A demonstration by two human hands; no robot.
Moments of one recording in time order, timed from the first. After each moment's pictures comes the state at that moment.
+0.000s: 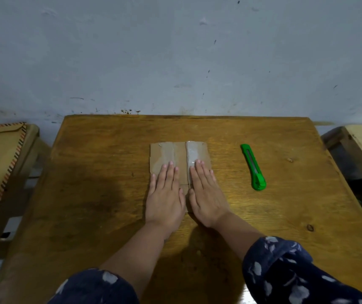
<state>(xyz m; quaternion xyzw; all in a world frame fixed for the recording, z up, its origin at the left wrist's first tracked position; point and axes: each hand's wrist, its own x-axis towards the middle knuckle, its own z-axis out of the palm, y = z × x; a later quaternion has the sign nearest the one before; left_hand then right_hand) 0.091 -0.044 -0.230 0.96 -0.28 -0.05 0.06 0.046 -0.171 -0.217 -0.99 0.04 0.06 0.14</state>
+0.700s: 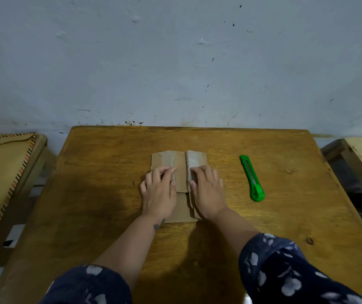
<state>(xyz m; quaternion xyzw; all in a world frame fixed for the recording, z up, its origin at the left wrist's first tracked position) 0.125 -0.046 -0.213 0.95 -0.20 -0.03 0.25 0.075 -0.184 -0.202 -0.98 0.12 -0.04 0.18</state>
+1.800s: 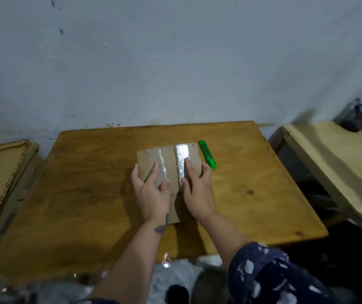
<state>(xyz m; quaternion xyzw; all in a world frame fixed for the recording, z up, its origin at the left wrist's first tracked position) -0.030 -0.071 -0.157 0.87 -0.05 0.06 0.49 -0.077 -0.173 -0.153 -0.90 0.19 -0.18 0.36</state>
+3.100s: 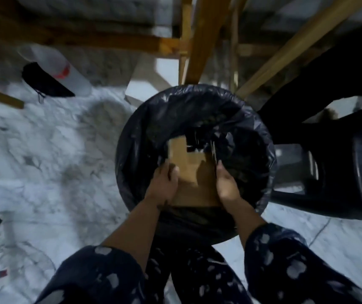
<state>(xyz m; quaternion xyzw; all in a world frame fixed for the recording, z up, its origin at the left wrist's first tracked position) -0.475 -0.245 -0.582 0.84 0.00 -0.44 0.32 -0.543 -0.418 -0.579 -0.72 0.47 0.24 0.45</state>
